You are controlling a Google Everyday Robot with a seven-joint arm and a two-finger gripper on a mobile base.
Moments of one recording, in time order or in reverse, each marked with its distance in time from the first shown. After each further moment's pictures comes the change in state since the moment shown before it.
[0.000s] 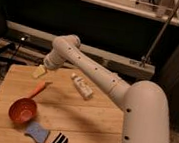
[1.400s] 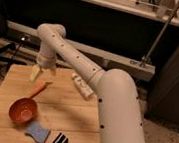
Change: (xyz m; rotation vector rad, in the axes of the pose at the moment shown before) arm -0.023 -0.018 -0.002 -0.004 -0.339 0.027
